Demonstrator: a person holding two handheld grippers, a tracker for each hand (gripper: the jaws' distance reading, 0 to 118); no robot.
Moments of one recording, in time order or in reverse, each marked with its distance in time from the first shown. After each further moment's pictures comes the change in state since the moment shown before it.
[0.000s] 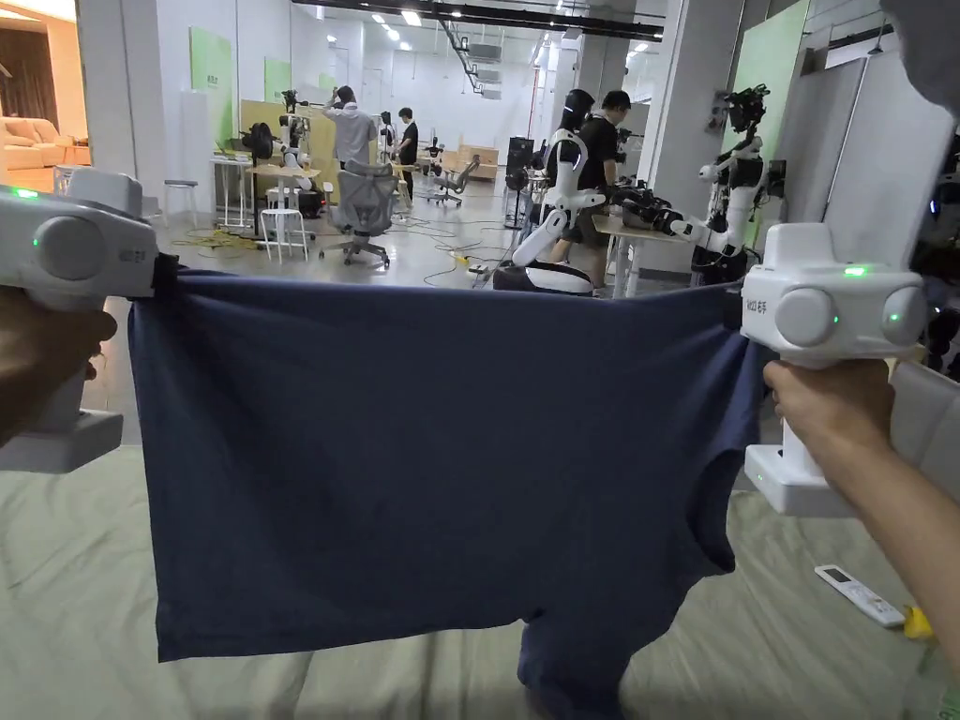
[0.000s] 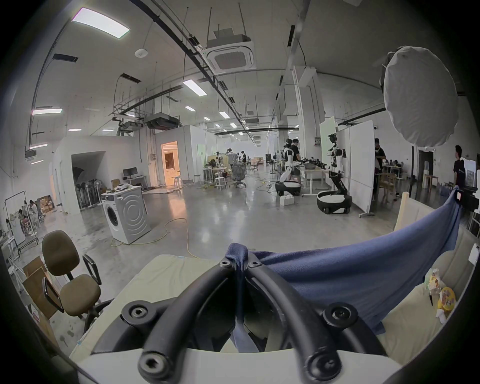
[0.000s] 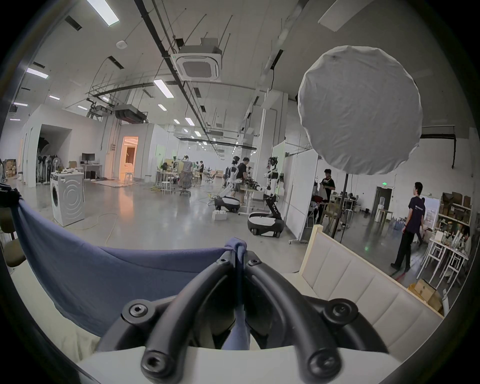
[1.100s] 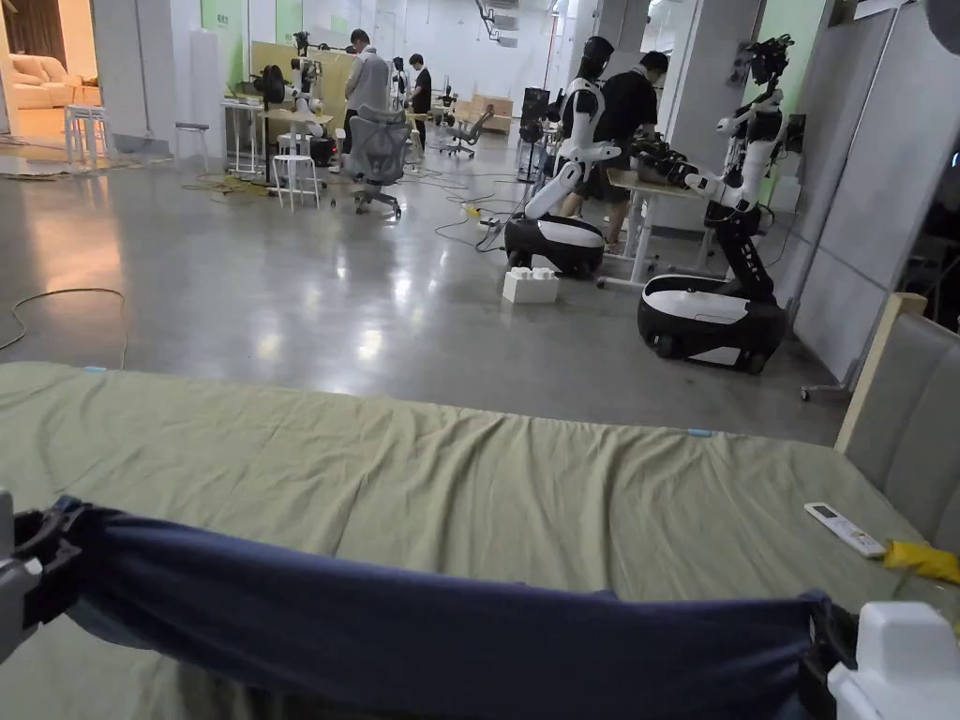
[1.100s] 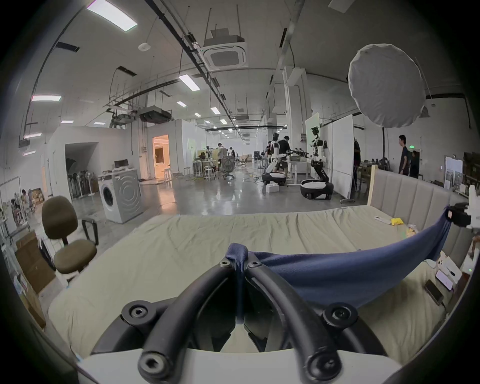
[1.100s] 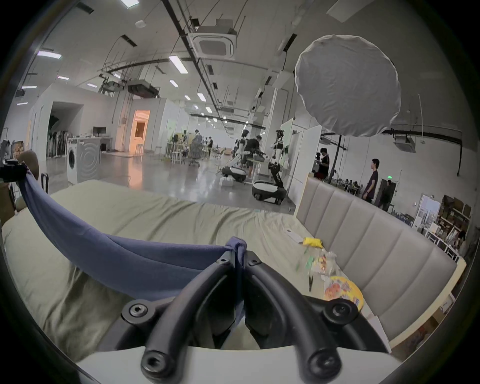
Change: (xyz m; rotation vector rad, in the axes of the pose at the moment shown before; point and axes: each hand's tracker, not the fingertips) left arm -0.026 -0.273 0.232 -0.002 -0.079 0.014; right arm 0.003 -0.252 0.270 -0.167 0.059 0.058
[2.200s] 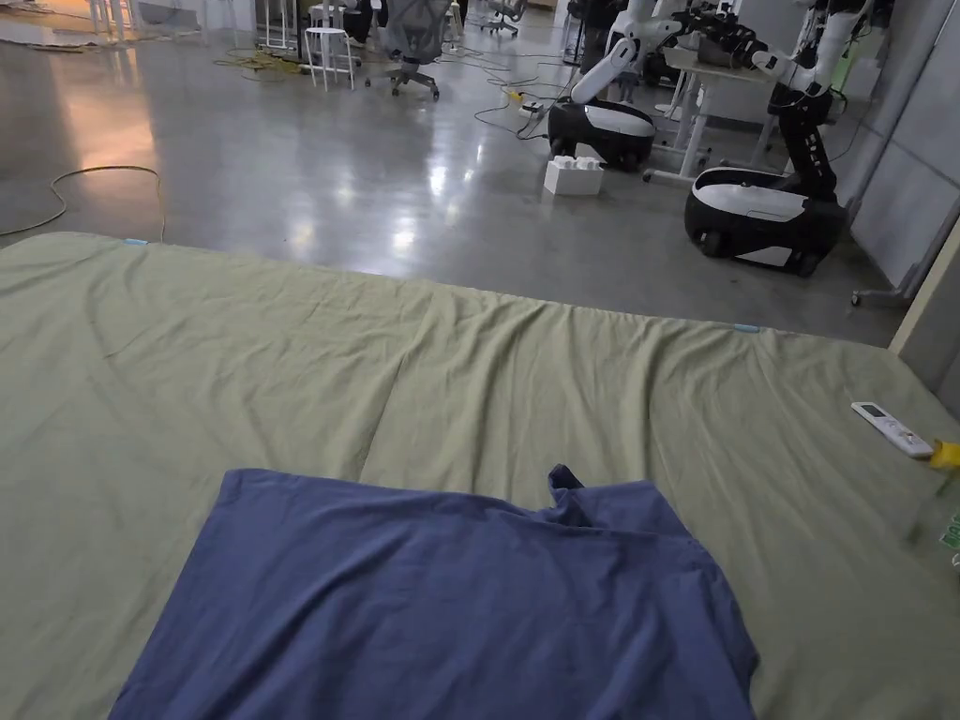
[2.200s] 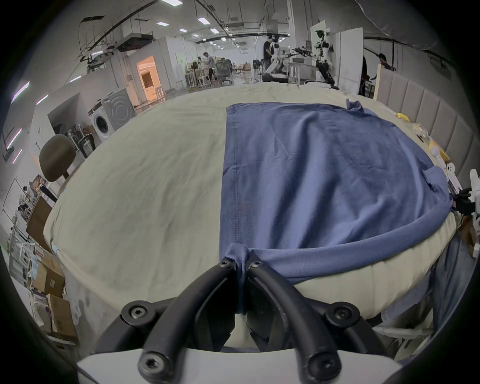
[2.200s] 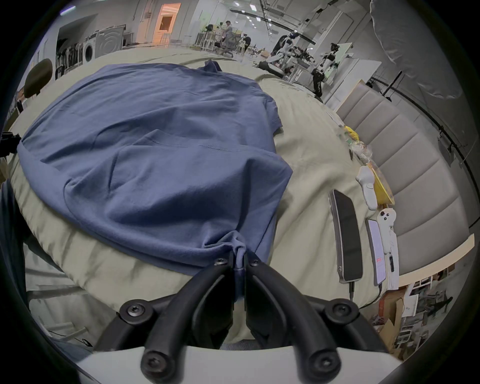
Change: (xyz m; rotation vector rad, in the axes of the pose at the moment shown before) left arm -0.001 -0.218 0.058 -0.614 -0.005 -0.067; right arm -0.071 -0.226 0.031 -0.665 0.143 0.247
